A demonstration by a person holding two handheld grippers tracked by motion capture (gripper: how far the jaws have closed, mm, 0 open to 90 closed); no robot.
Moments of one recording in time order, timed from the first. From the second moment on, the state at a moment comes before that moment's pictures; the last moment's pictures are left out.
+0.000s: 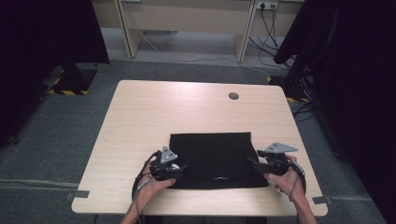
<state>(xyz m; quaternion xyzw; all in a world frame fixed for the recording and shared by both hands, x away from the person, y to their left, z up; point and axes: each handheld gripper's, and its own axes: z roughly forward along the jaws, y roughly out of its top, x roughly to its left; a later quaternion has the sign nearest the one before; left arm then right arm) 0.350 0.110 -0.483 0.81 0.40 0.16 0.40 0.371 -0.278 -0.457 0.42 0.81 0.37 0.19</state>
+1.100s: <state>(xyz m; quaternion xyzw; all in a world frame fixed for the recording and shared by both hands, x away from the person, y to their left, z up) 0.346 0.106 -0.483 0.81 0.40 0.18 0.39 0.297 -0.273 -0.464 0.35 0.85 0.34 0.20</state>
